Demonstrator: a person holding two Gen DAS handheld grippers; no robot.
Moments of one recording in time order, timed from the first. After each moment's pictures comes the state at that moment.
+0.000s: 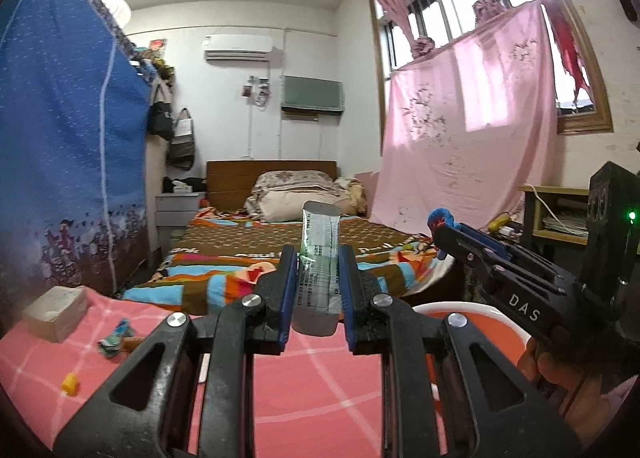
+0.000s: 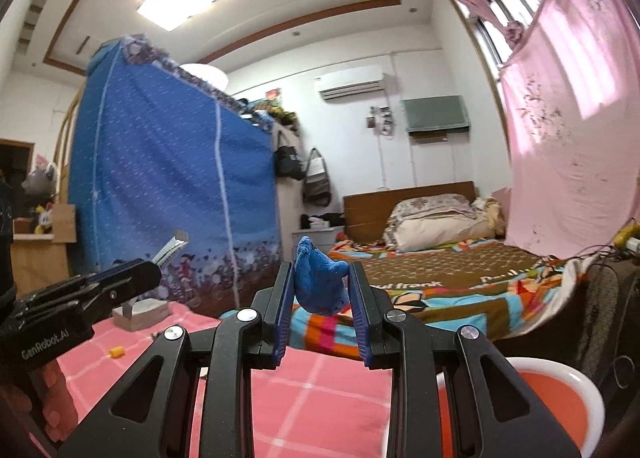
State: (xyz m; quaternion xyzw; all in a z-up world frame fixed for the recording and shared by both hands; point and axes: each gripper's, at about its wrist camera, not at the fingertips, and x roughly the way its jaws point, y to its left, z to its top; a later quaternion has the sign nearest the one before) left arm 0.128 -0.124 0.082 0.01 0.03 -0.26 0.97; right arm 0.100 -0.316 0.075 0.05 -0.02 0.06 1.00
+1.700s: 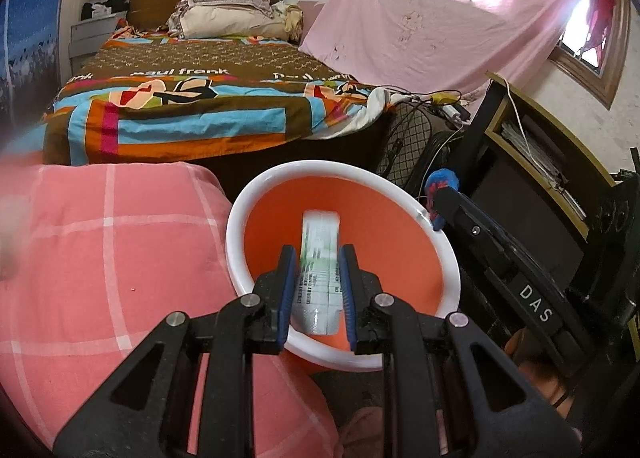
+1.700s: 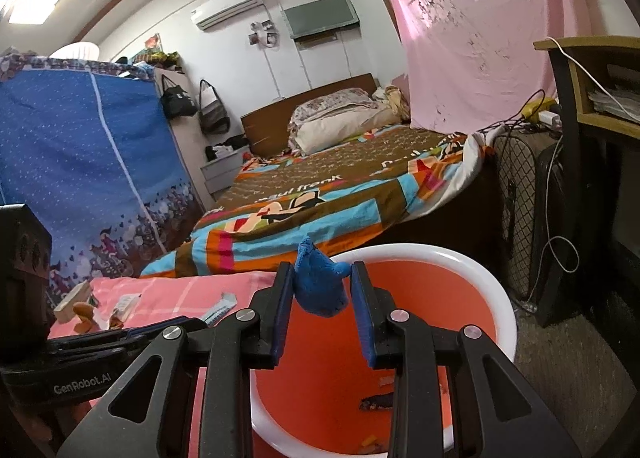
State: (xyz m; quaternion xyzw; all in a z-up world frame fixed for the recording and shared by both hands) left arm 0.186 -0.280 0.025 0.00 0.38 -0.36 0.85; right arm 0.098 -0.440 0.027 0.17 0.16 -0.08 0.97
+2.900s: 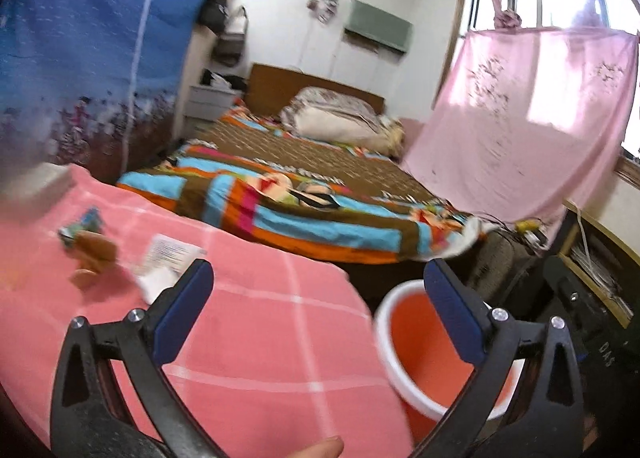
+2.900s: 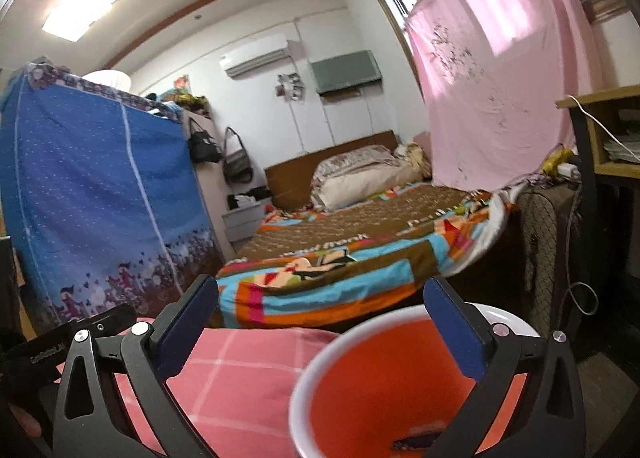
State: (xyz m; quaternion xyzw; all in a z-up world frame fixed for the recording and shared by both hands) left arm 0.183 -0.141 0.055 -0.10 0.20 -0.17 0.96; right arm 0.099 -0.393 0.057 0.14 0.04 -0.06 0.99
